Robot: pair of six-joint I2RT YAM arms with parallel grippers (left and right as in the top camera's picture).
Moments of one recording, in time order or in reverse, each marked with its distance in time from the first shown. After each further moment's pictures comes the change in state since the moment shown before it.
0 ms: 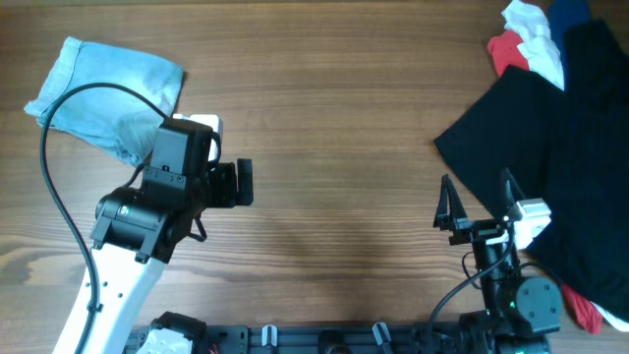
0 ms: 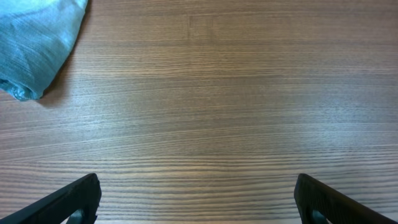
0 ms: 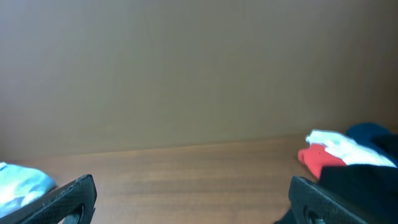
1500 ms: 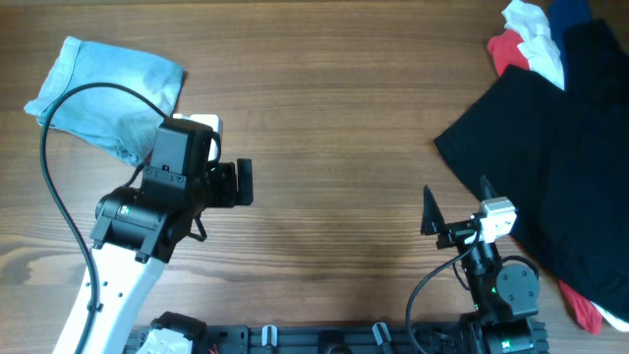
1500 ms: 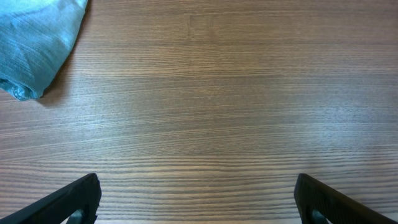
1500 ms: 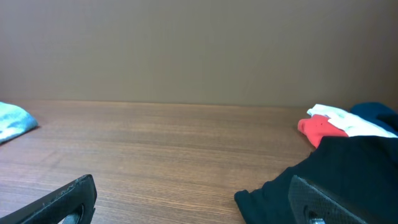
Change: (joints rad) left arm 0.000 0.001 0.000 0.000 0.000 0.000; right arm -0.015 -0.026 -0.148 -0.016 -0.061 -0.128
